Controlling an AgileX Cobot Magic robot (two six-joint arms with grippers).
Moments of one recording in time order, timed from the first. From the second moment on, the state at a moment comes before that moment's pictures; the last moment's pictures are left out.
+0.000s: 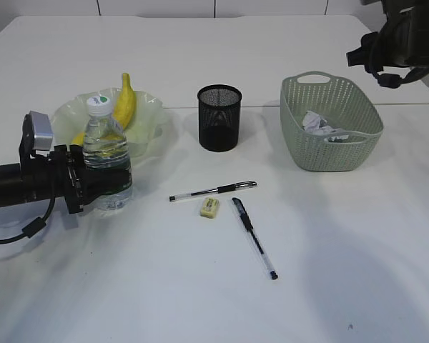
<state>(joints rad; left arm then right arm) 0.12 2.33 -1.08 -1.85 1.23 2.68 0.16 1.90 -1.40 1.67 -0.46 -1.86</state>
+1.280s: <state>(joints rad) 0.12 2.34 -1.08 -1.83 1.22 2.64 0.16 1.90 -1.40 1.67 -0.46 -1.86</state>
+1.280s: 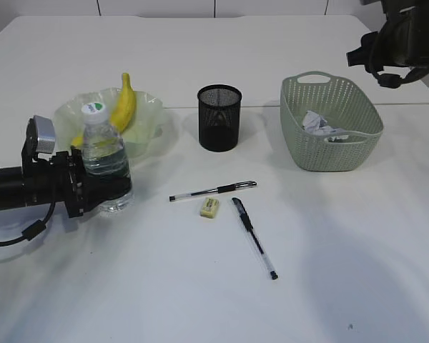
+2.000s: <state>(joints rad) 0.12 2.34 -1.10 -1.81 1.16 2.58 0.16 1.90 -1.40 1.66 -0.46 -1.86</state>
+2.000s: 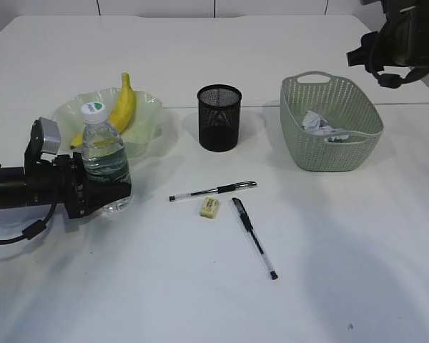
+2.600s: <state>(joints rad) 0.12 2.32 -1.10 -1.80 1.14 2.55 0.16 1.90 -1.40 1.66 -0.46 -1.86</state>
